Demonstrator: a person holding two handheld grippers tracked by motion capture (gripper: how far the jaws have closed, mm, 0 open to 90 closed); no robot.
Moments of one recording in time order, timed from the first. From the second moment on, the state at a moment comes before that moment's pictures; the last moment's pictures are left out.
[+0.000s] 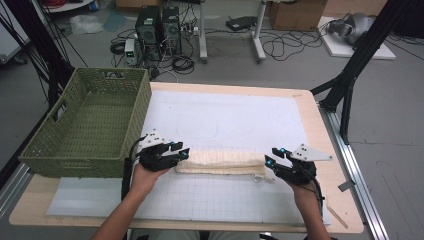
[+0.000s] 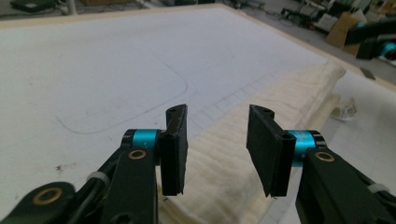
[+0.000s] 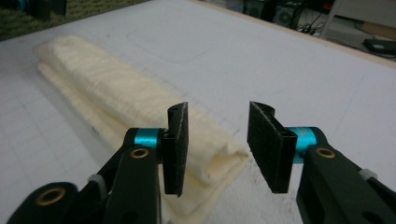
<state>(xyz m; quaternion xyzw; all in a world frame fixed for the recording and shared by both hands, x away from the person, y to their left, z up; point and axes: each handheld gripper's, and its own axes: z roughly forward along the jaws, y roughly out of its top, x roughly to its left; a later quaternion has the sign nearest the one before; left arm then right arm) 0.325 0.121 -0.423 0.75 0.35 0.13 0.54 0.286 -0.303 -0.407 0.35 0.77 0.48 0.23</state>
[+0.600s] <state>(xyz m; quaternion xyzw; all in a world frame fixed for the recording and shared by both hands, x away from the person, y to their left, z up) 0.324 0.105 -0.449 0.81 0.35 0.10 0.47 0.310 -0.243 -0.439 0.35 0.82 0.42 0.17</state>
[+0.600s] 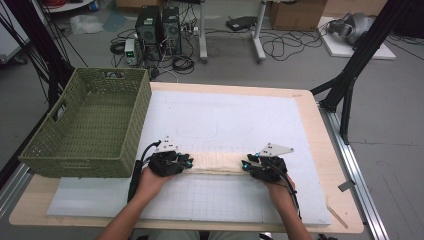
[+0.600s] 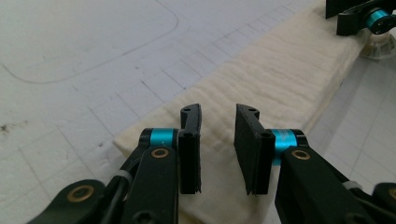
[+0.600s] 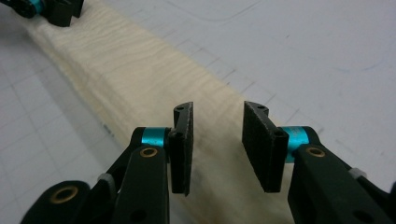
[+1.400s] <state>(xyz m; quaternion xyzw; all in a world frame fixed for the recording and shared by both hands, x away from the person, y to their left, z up) 0.310 0.110 -0.451 0.83 0.33 0.13 0.44 0.290 -0.278 -0.450 0.37 0.82 0.38 0.20</state>
